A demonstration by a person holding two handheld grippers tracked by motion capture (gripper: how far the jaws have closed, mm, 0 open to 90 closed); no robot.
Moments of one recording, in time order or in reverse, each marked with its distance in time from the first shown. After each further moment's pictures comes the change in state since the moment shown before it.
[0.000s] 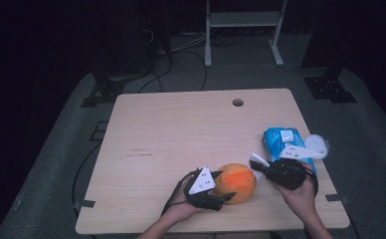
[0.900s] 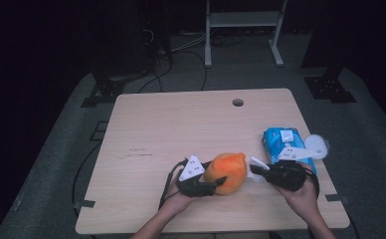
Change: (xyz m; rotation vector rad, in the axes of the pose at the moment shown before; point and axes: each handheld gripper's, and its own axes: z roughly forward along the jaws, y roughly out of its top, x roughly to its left) left arm 0.031 0.007 -0.021 -0.028 0.127 -0.138; right arm -0.003 -0.003 0.000 0.080 0.023 -0.018
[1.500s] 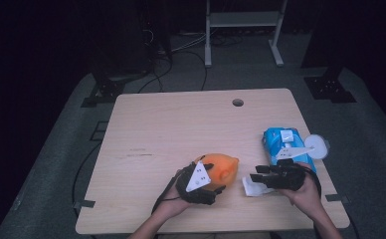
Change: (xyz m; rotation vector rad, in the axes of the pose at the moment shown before) left arm -0.025 0.006 -0.003 0.121 -0.024 0.241; right arm -0.023 -0.013 0.012 0.149 0.066 0.020
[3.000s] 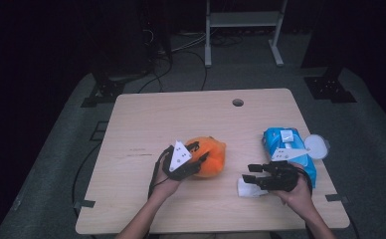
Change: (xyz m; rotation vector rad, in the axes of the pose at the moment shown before) left arm 0.065 -0.012 -0.012 -0.152 0.301 -0.121; right arm 0.008 0.002 0.012 -0.092 0.077 -0.035
